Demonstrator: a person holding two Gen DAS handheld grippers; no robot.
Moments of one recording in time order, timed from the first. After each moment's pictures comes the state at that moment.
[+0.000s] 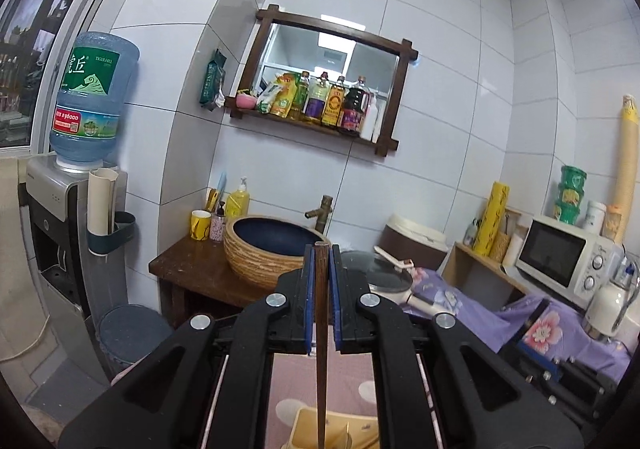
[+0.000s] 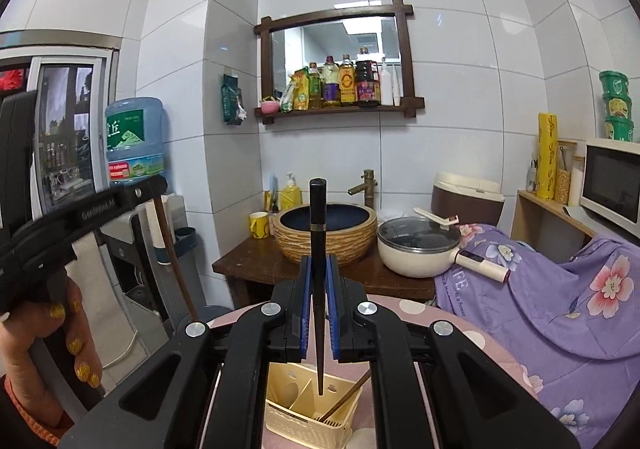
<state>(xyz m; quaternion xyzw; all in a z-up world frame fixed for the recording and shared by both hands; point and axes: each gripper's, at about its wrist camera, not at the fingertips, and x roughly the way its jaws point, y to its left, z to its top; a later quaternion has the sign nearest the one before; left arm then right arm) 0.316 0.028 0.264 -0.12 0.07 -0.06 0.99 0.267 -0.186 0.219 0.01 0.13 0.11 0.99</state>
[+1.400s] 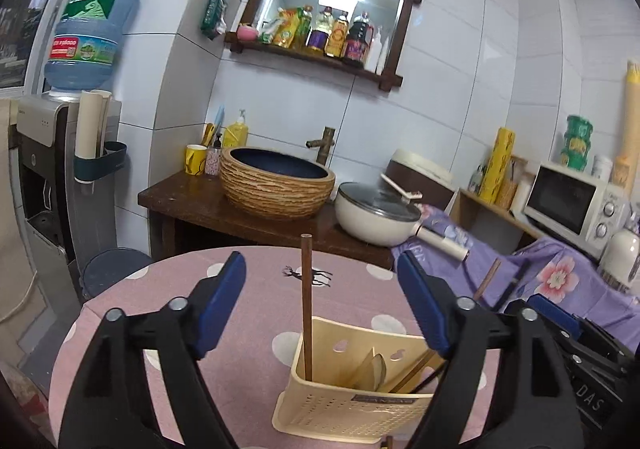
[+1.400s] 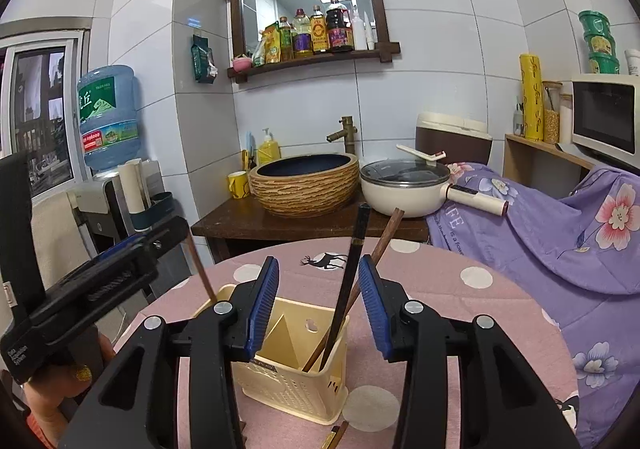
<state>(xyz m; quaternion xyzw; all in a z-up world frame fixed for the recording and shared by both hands) 0.327 0.010 0.117 -0.13 0.14 -0.07 0.98 0.269 -0.198 0.127 0.03 0.16 0.08 0.98</state>
